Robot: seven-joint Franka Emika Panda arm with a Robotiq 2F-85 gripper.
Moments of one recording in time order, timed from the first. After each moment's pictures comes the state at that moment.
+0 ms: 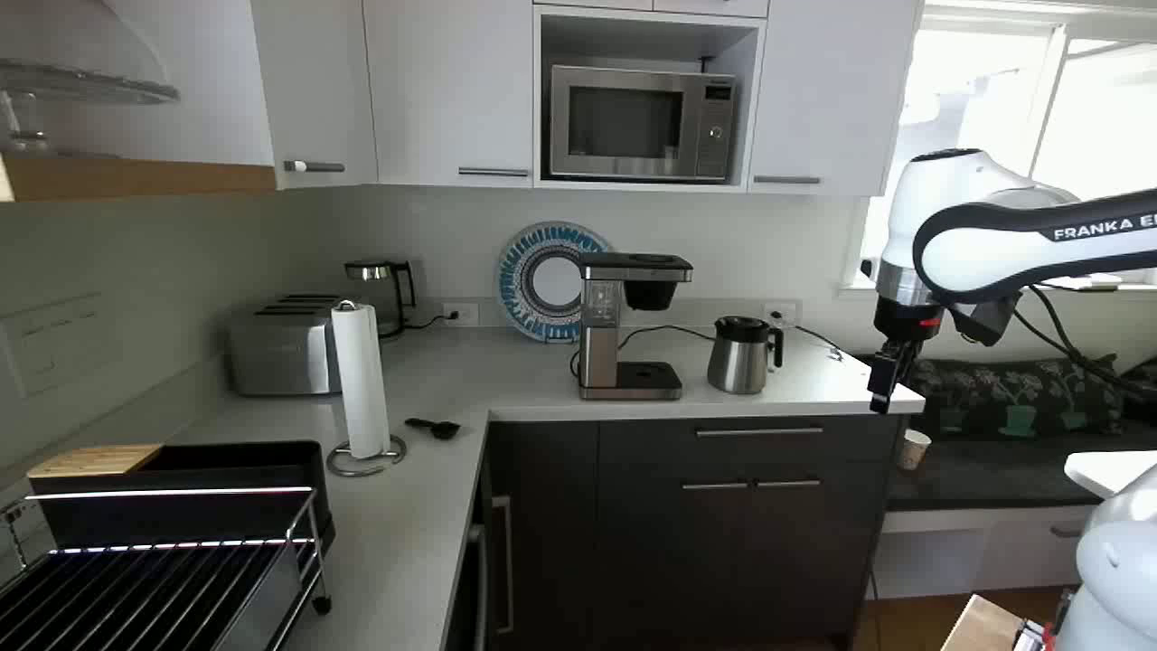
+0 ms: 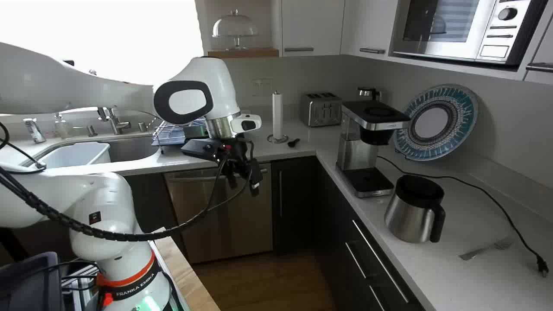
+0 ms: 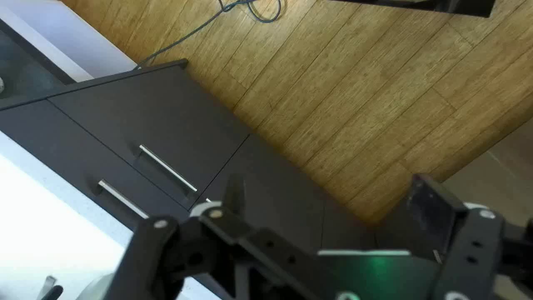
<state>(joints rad) -0.16 -0.91 -0.13 -2.75 -0.32 1.96 -0.27</state>
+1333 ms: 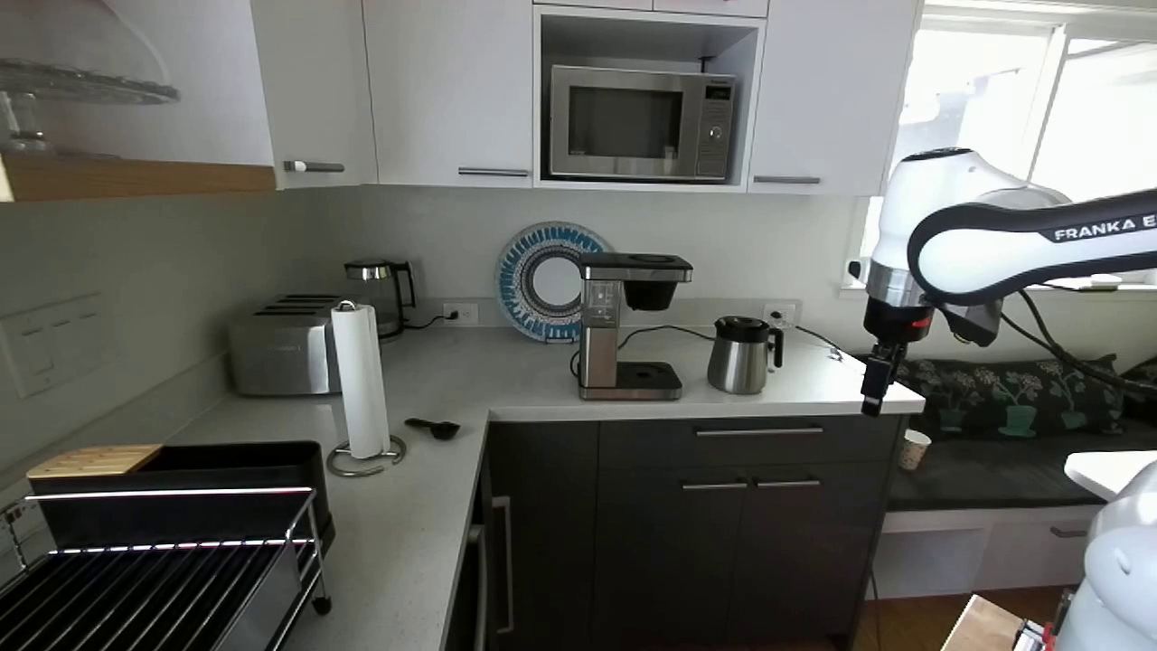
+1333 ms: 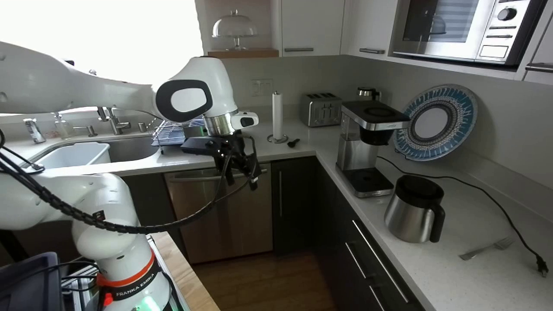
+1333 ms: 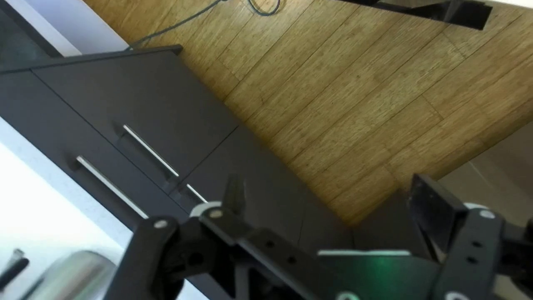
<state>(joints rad) -0.10 -0.90 -0.12 -2.75 -0.31 1.96 -0.31</state>
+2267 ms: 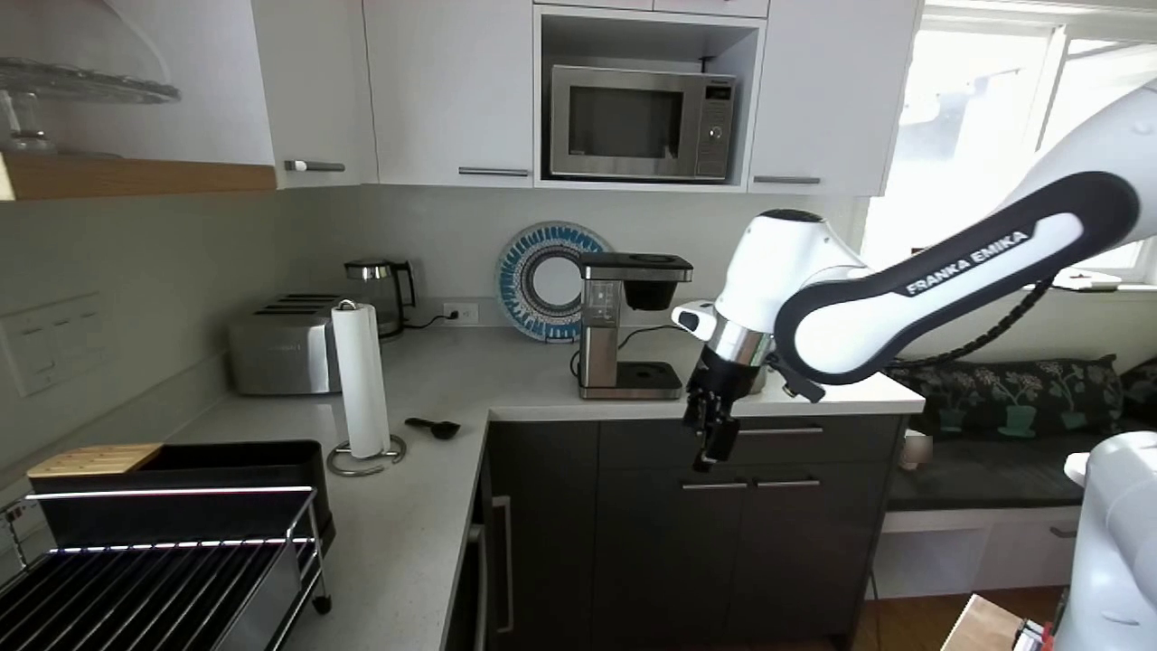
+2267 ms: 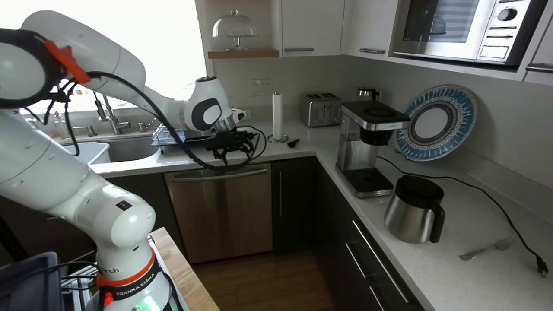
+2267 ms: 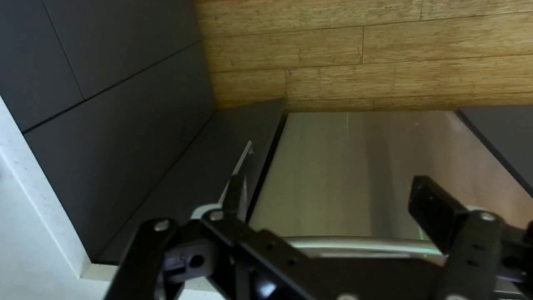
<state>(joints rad) 0.34 -0.45 -0.06 -2.68 -0.12 2.51 -0.58</state>
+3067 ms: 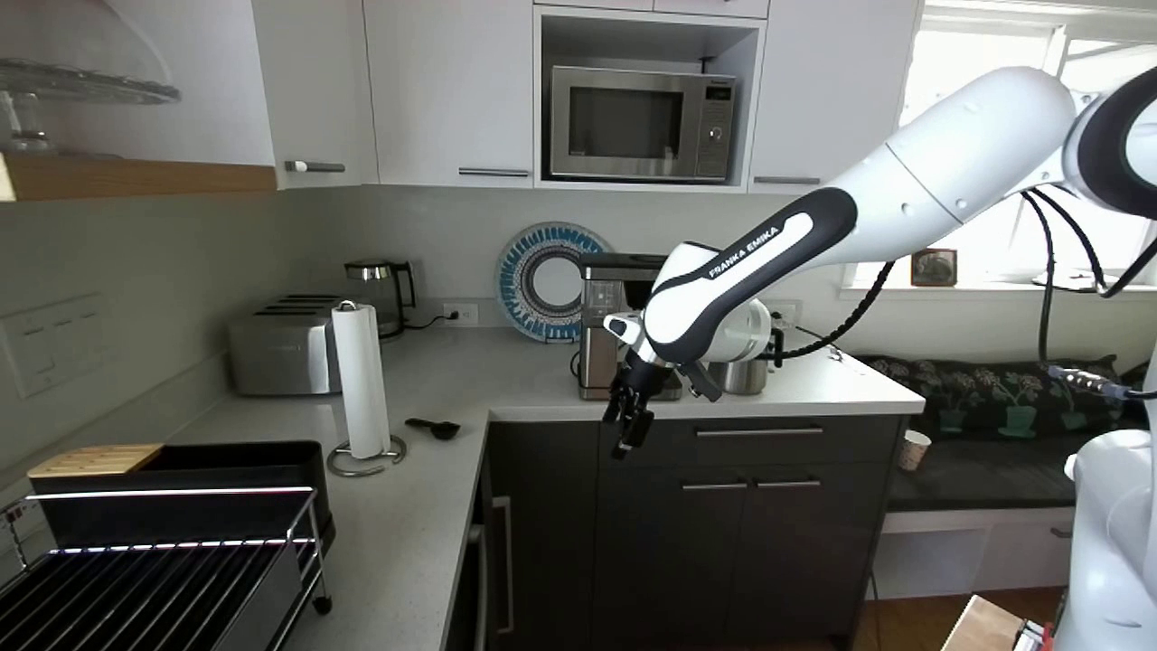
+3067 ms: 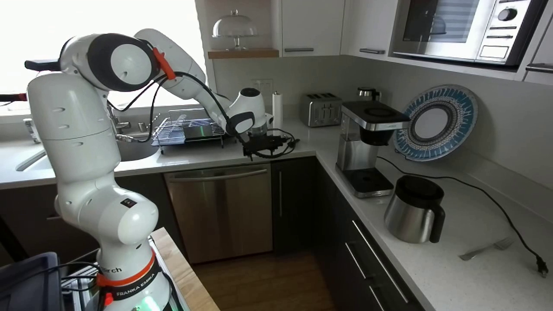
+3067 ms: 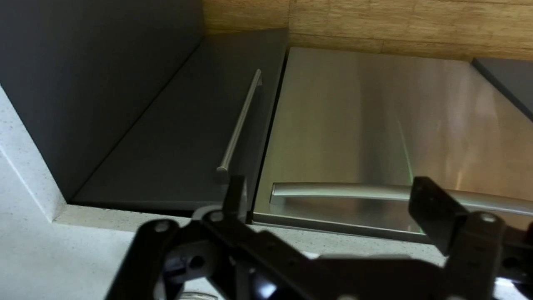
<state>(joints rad) 0.43 0.03 -0.19 -2.32 0.34 2.67 -1.11</state>
